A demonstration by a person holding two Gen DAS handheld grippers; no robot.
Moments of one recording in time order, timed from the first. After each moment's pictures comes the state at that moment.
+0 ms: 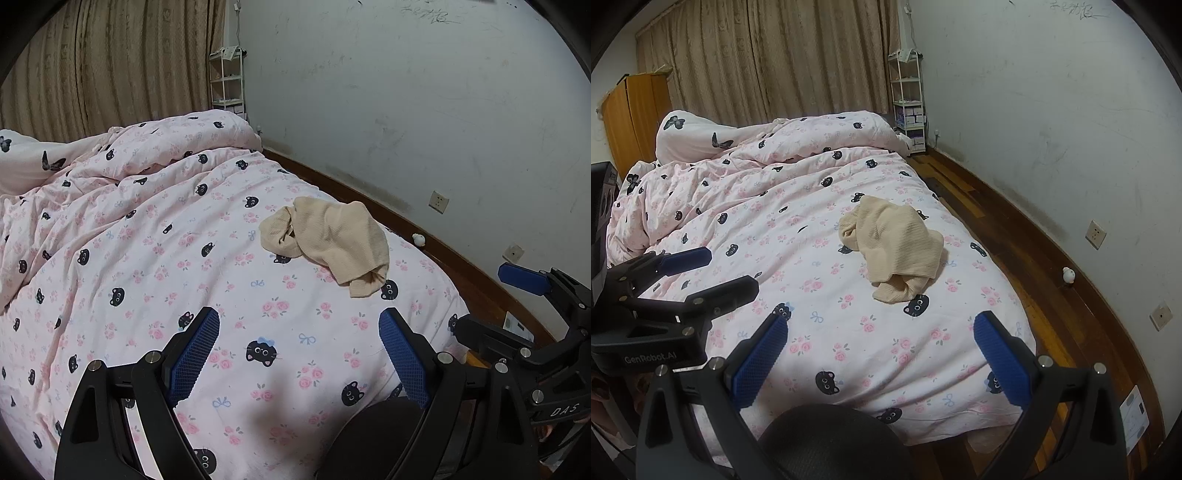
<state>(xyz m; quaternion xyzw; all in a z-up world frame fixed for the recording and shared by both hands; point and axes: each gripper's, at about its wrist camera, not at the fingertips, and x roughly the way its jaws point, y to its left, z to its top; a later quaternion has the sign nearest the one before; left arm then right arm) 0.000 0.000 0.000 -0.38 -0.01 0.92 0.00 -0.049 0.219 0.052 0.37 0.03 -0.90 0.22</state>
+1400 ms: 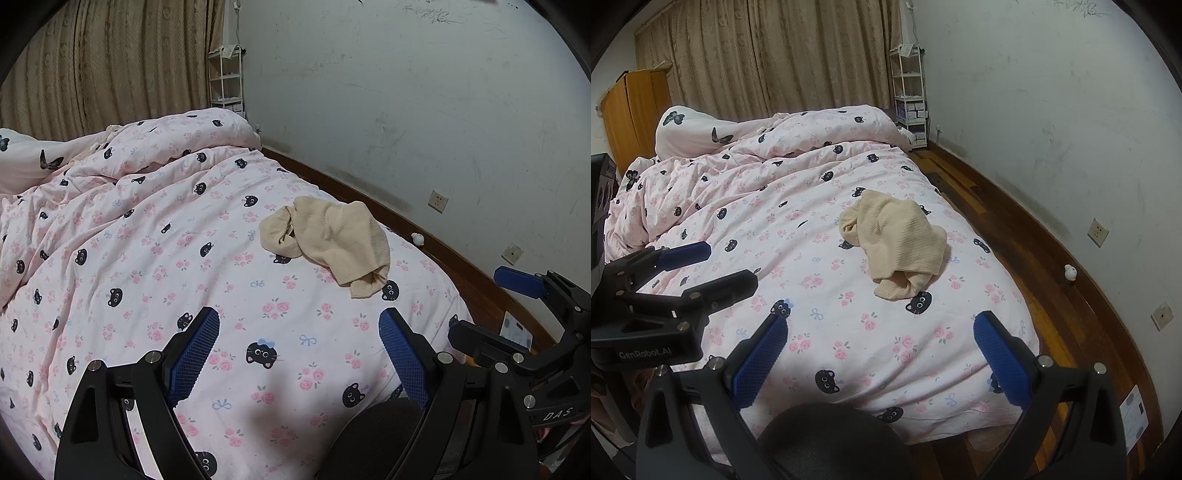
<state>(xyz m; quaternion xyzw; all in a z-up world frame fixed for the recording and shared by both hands) -0.005 -0.002 -0.005 -0.38 -0.01 0.92 0.00 -0.054 0.216 0.046 0.38 0.03 -0.90 0.22</state>
